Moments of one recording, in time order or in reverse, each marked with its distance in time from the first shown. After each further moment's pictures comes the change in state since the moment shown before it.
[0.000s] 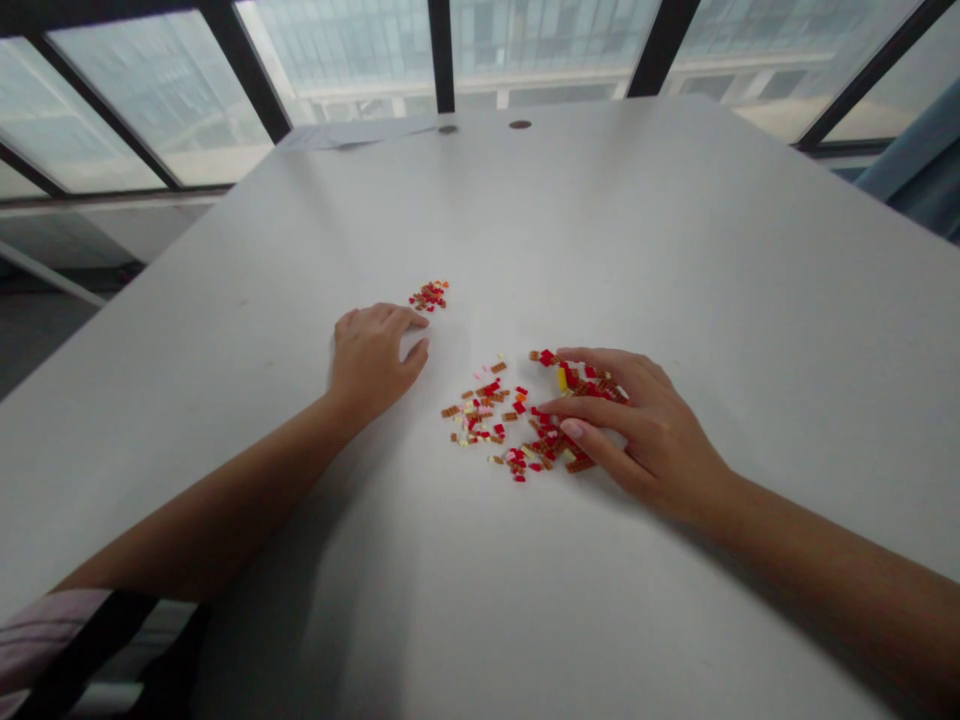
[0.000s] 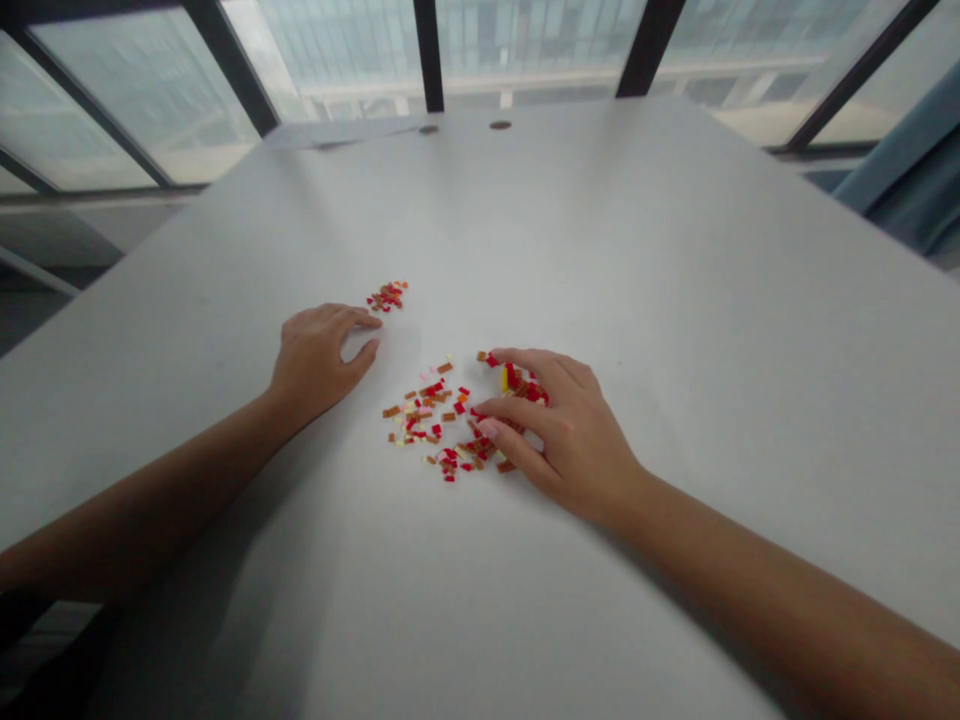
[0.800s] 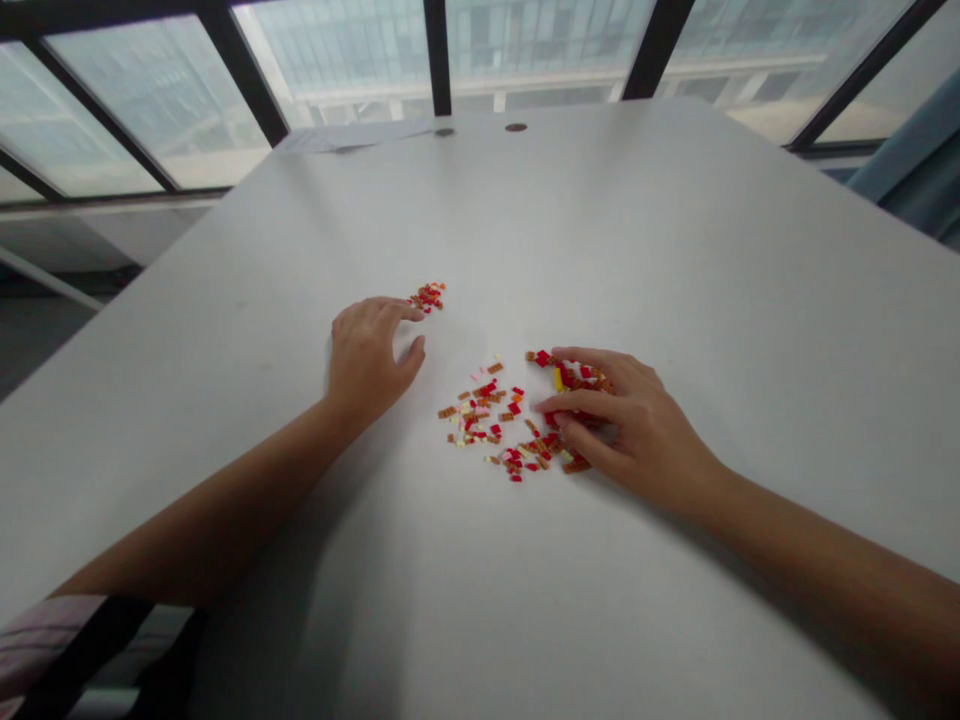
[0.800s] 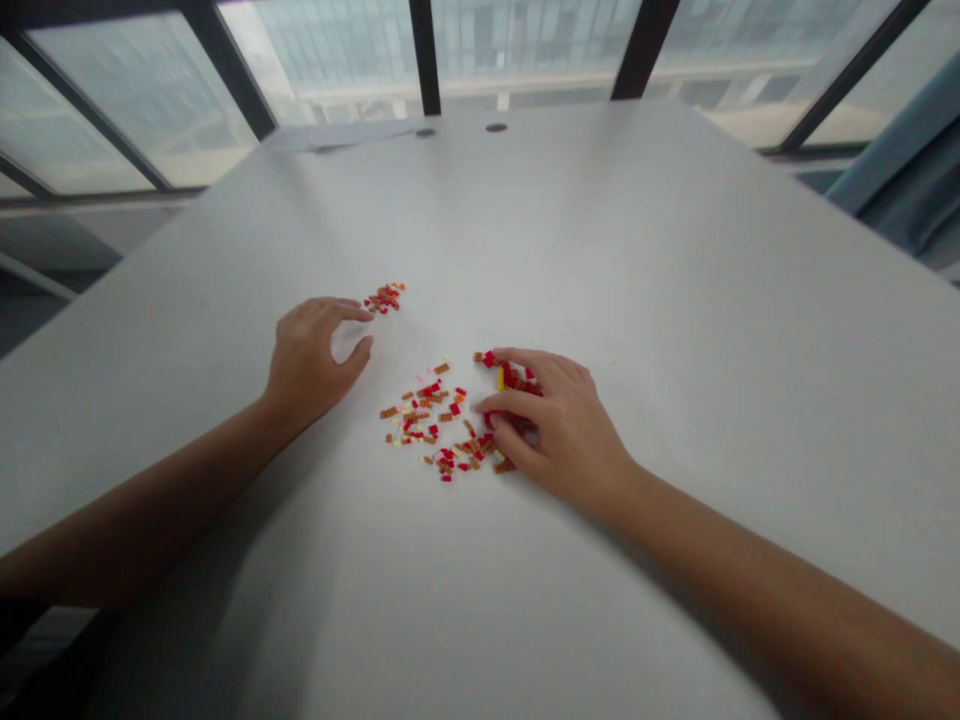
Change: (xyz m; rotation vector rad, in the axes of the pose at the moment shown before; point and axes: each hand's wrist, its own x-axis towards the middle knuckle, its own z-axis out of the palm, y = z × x) left_hand -0.002 -0.001 0.001 -0.083 0.182 0.083; right_hand -0.001 0.003 0.009 0.077 -0.027 0.153
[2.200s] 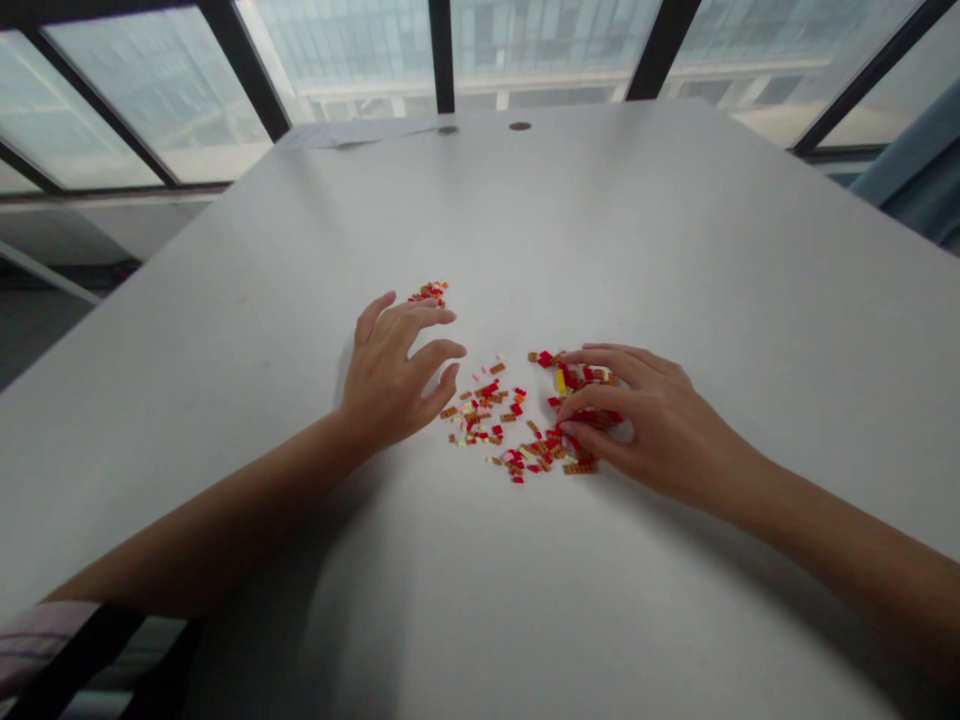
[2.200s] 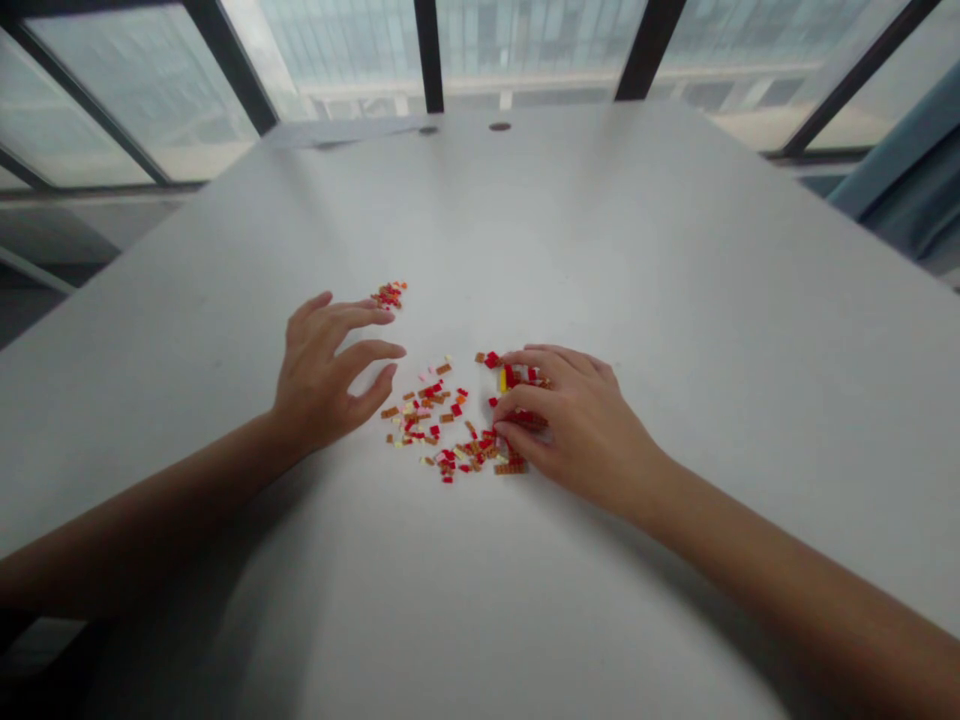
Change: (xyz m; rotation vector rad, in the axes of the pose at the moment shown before) left_hand -0.011 0.027 -0.014 0.050 0.024 0.327; right_hand 0.006 0.008 -0.016 -0.081 -0.137 -0.022
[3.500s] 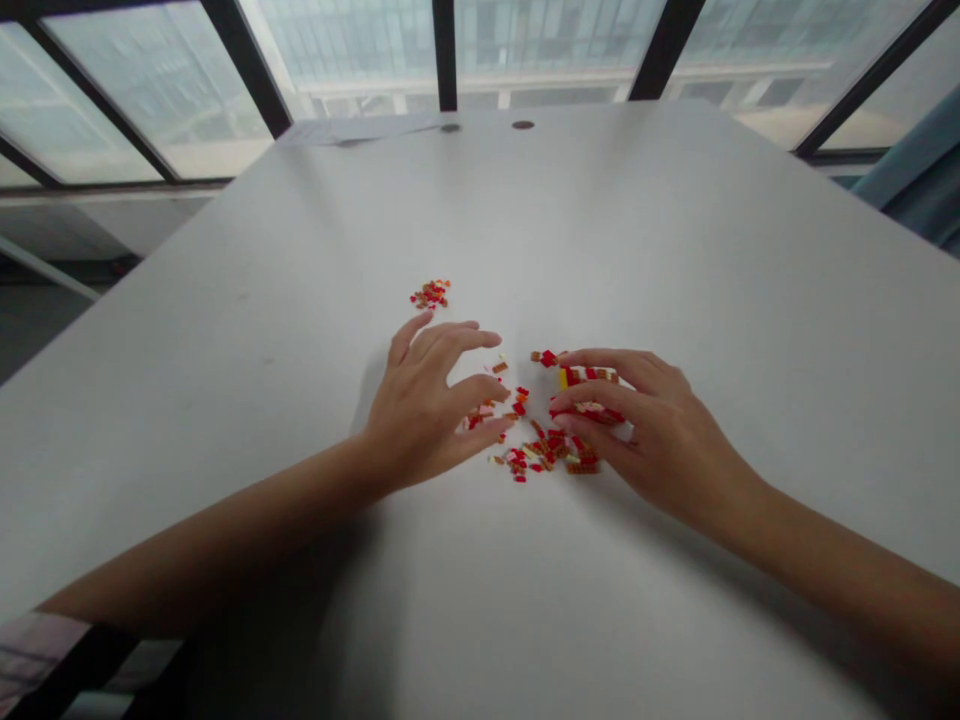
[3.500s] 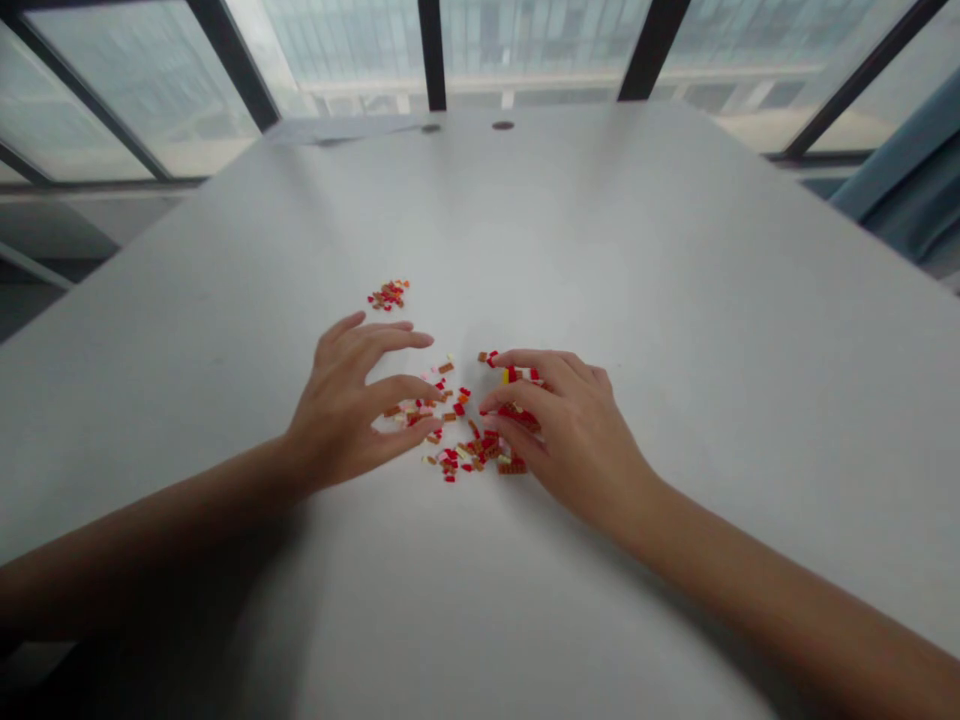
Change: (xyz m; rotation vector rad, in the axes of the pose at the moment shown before) left_hand 0.000 0.034 -0.011 -0.182 -0.005 0.111; right_hand 0.002 -0.016 0.000 0.000 0.134 -0.025
